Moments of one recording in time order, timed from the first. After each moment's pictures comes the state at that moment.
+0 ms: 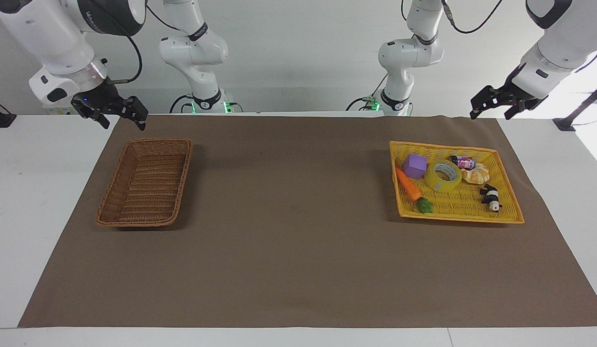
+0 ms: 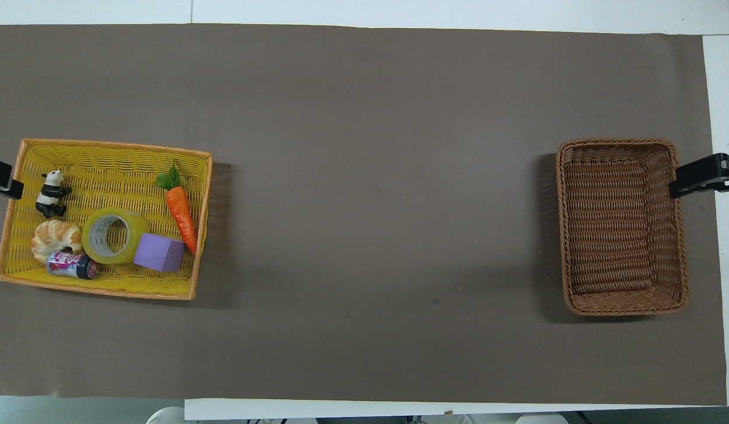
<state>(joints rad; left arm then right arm) 0.02 0.00 -0.06 -1.48 -0.02 1.30 0.06 0.02 -0.06 -0.13 -1.66 -0.02 1.48 -0.03</state>
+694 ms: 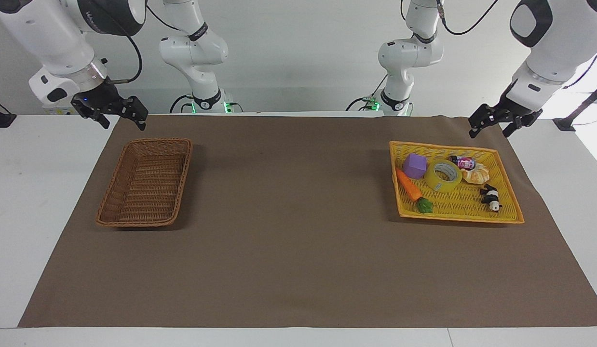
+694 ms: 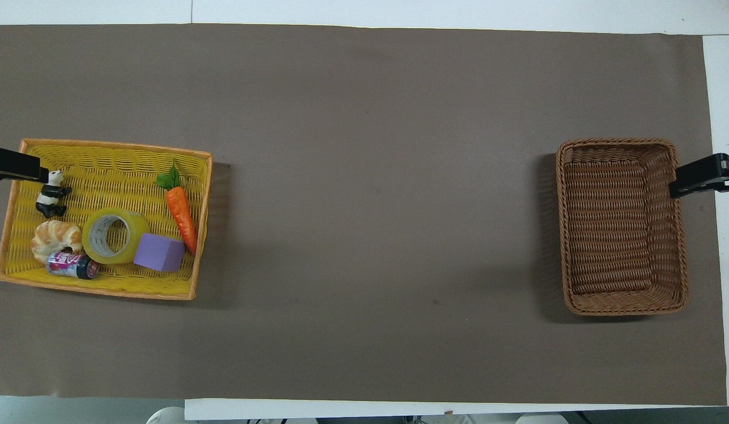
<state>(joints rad) 0.06 -0.15 -0.05 -1.93 -0.01 1.81 0.05 0.02 -0.06 -0.13 -1.66 -0.02 1.48 -0.03</state>
